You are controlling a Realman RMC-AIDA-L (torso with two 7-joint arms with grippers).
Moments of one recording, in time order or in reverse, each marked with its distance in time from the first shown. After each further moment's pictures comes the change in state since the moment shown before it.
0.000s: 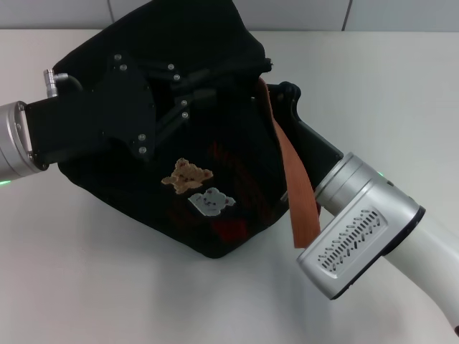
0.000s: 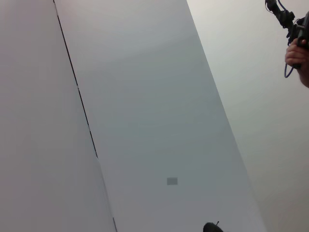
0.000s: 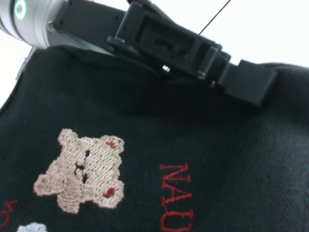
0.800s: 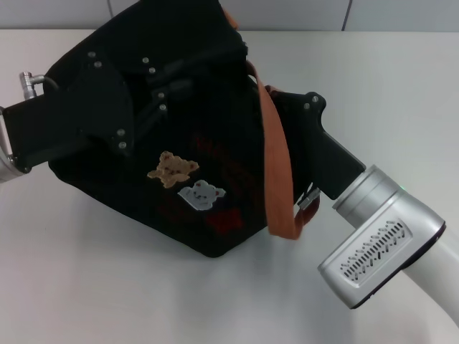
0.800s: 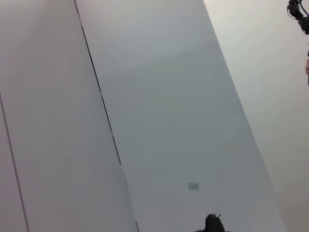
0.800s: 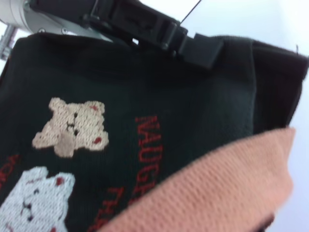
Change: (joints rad) left arm 0.029 0.002 -0.044 -0.023 -0.025 0.014 0.026; right arm -0.059 0.000 0.000 -0.033 0.000 -0.034 0.025
